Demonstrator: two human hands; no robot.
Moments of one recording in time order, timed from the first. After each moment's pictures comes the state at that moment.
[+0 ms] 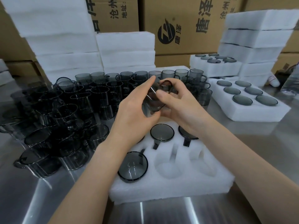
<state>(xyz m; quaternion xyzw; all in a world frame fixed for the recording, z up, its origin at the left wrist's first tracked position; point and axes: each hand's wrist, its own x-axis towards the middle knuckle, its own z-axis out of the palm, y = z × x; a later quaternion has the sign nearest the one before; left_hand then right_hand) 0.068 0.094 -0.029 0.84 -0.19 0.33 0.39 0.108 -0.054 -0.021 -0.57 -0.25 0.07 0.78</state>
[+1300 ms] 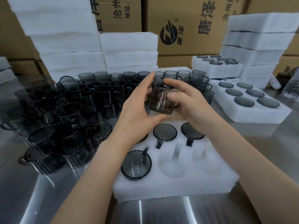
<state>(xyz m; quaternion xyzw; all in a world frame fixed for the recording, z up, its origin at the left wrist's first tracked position) 0.075 0.101 -0.035 0.82 -0.21 0.25 0.47 0.113 -0.068 -0.016 -0.67 -0.23 0.02 0.70</state>
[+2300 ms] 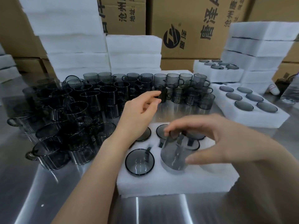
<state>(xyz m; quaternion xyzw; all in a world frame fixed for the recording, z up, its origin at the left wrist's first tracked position) 0.070 0.105 -0.031 0.81 -0.14 0.21 0.54 0.030 -0.110 0.016 -0.84 -0.40 0.11 0.35</state>
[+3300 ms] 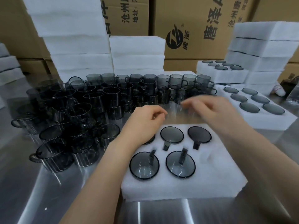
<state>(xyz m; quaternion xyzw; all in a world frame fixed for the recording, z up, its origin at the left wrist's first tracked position) 0.084 0.106 -0.040 0.89 -0.12 0.14 0.41 0.090 -0.100 -0.007 -0.88 -0.24 -0.15 0.38</state>
